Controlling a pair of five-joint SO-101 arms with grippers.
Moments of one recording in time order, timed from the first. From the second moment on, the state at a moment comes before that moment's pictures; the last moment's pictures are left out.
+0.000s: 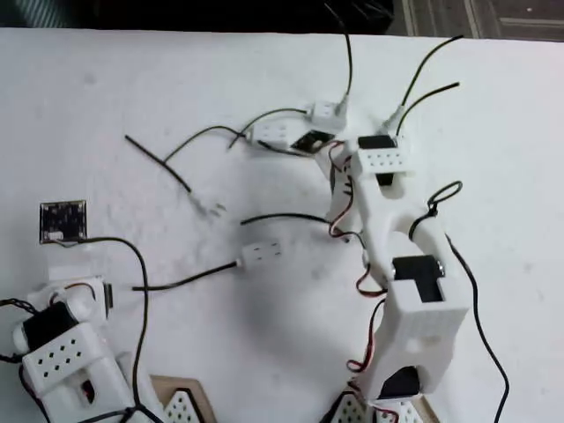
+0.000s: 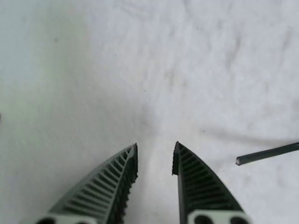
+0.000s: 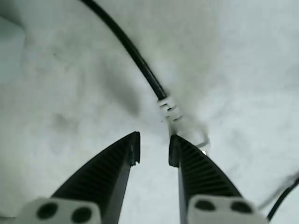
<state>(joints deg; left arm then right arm) -39.0 -65.2 76.2 62.7 -24.9 -7.6 22.6 2.7 78.1 42.0</state>
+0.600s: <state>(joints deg) -39.0 -65.2 76.2 62.7 -24.9 -6.9 25.5 -4.4 80.0 44.4</state>
